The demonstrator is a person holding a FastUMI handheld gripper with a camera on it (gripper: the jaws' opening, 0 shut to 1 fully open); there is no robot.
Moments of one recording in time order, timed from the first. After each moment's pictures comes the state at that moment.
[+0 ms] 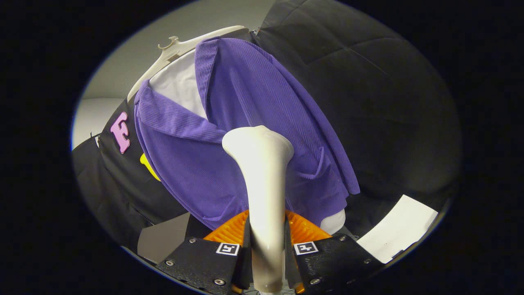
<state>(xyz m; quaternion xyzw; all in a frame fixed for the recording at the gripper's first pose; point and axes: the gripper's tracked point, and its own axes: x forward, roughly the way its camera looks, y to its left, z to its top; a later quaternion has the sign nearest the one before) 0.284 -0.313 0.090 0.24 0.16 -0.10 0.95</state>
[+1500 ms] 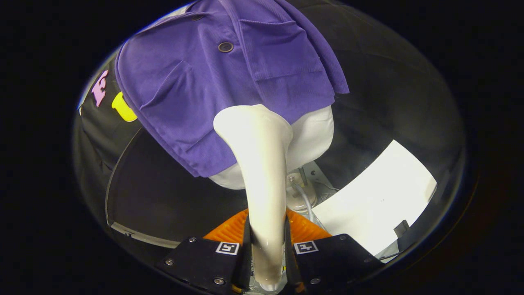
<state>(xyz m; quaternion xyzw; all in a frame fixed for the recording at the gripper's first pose) 0.229 -0.247 -0.129 0.22 0.36 -0.12 0.90</state>
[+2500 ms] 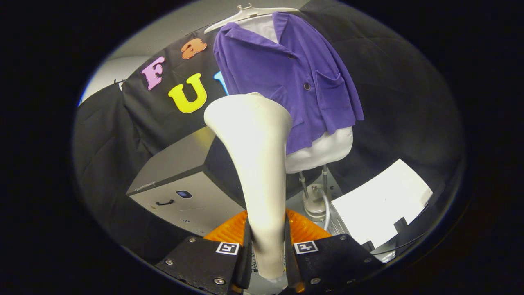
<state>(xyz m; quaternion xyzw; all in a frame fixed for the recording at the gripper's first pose) 0.089 -0.105 -0.016 0.16 0.27 -0.03 0.95</state>
